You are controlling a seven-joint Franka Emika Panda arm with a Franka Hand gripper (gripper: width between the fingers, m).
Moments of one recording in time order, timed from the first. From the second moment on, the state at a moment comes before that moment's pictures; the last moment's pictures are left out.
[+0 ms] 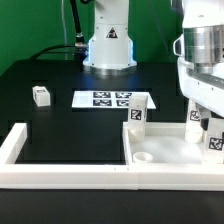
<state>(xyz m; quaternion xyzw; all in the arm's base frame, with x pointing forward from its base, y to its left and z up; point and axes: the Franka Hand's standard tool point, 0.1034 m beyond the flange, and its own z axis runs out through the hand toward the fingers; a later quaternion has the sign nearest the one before) 0.676 0.101 0.070 -0.75 0.66 0.00 0.10</state>
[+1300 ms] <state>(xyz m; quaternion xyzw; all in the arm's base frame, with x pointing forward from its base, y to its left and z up) 0.677 0.101 0.070 -0.86 0.51 -0.02 0.07</state>
